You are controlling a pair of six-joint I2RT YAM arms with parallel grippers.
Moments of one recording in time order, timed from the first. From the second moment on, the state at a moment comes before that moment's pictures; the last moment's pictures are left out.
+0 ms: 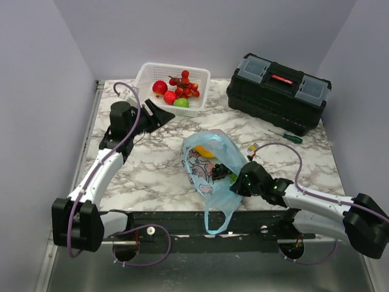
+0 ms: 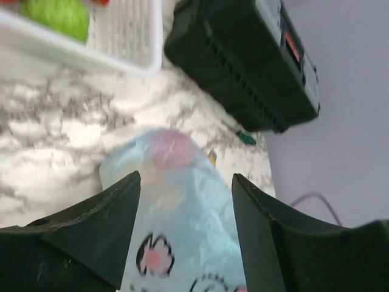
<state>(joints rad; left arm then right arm) -0.16 1.25 0.95 0.06 0.43 -0.82 0.81 1.05 0.34 -0.15 0.12 0.90</state>
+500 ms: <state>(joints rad) -0.60 0.64 0.47 0.10 0.53 -0.61 0.81 1.02 0.33 -0.17 0.13 0.90</state>
